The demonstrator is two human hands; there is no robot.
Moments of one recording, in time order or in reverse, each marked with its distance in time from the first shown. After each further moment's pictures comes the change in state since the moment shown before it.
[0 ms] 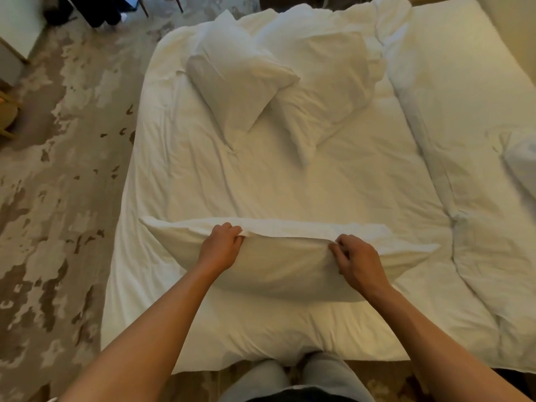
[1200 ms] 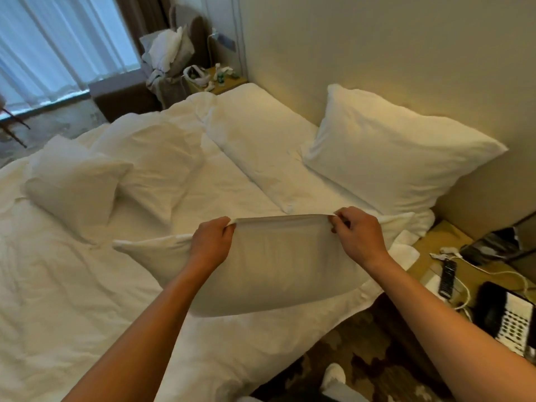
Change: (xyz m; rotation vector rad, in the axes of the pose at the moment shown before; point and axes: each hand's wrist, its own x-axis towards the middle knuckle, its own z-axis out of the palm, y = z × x) left_hand -0.087 0.400 -0.017 -0.162 0.116 0.494; right_hand -0.217 0.173 -0.285 0.078 0.643 0.274
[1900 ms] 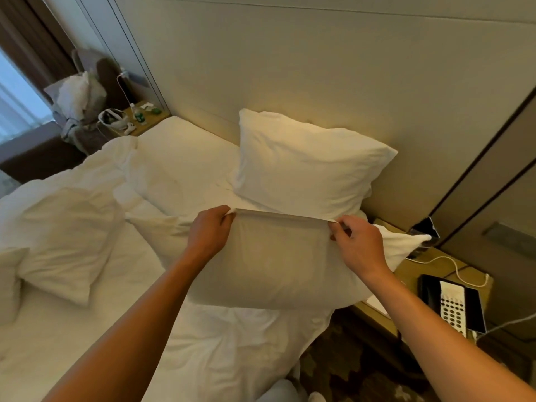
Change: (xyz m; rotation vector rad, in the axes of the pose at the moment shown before) left_hand 0.150 0.259 0.102 0.009 -0.079 0.325; right_hand 0.060 0.173 -0.164 0.071 0.256 0.238
